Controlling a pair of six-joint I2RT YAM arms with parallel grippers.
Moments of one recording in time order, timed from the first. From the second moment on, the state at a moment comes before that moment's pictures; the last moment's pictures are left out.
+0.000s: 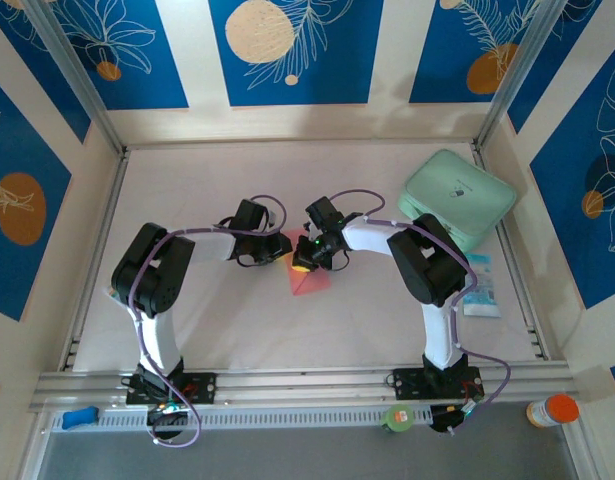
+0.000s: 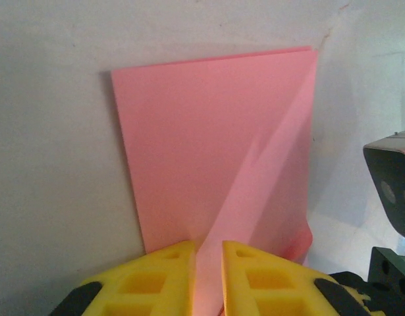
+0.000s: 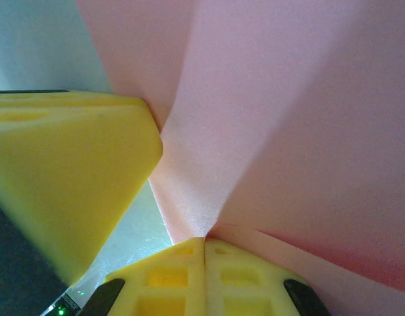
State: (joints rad) left arm -0.47 1.90 1.01 -0.05 0.46 -0.79; right arm 0.63 2.01 1.23 -0.37 -0.52 0.81
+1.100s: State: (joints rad) left arm -0.41 1.58 0.81 -0.14 0.46 -0.94; right arm 0.60 2.02 1.20 -0.30 -0.60 0.79
